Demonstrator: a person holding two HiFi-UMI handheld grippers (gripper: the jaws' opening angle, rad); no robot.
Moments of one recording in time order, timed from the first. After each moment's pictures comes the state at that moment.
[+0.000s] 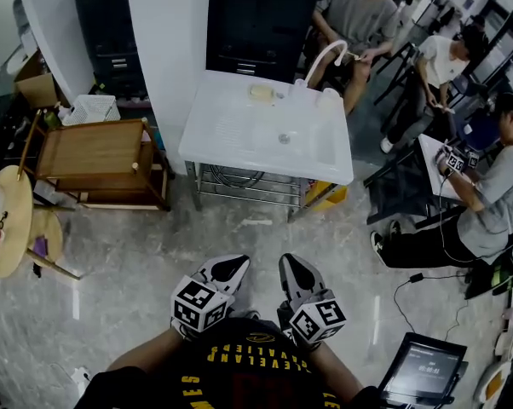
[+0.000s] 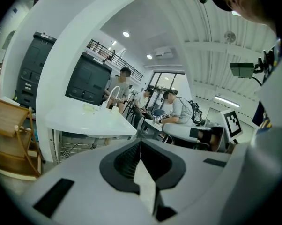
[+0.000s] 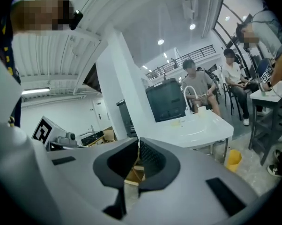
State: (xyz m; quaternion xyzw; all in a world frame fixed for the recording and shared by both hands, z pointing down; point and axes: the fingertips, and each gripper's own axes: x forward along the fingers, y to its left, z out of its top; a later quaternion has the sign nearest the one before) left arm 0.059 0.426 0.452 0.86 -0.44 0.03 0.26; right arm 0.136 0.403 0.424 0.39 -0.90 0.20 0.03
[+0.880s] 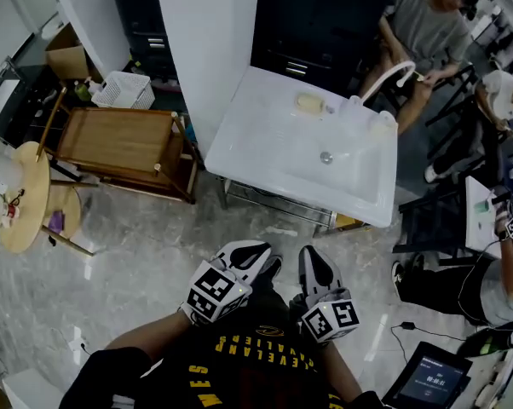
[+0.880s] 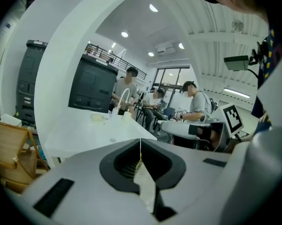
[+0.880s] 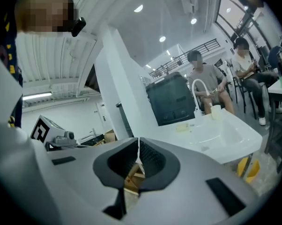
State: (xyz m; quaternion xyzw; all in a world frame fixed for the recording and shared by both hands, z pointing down) left arm 0.014 0.274 0.457 0.85 -0.47 0.07 0.22; right arm 0.084 0.245 0.431 0.35 -0.91 0.20 0.02
